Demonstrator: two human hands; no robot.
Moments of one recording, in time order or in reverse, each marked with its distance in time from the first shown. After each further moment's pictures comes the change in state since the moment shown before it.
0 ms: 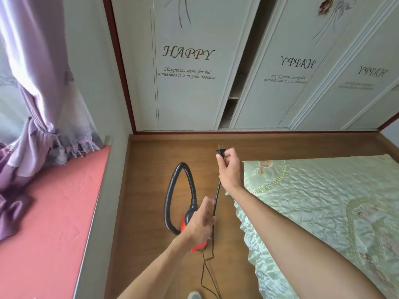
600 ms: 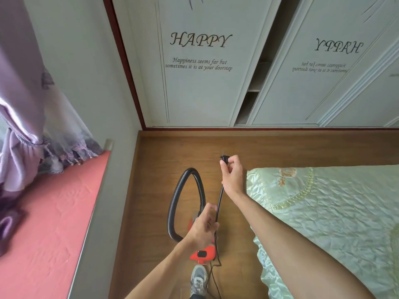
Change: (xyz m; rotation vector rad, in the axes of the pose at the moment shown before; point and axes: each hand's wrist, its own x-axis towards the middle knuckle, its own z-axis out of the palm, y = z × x) left_hand 0.133 -0.027 -0.020 -0.017 0.053 -0.111; right_hand 0.118 0.069 0.077 0.058 -0.078 0.062
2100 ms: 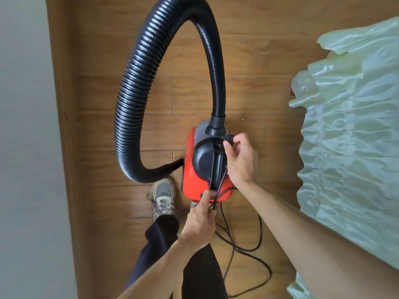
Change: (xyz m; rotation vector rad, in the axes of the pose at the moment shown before) left_hand 0.173 -0.410 0.167 -0.057 -0.116 -0.540; right_hand -0.052 0.461 0.284 -0.235 -0.362 0.387
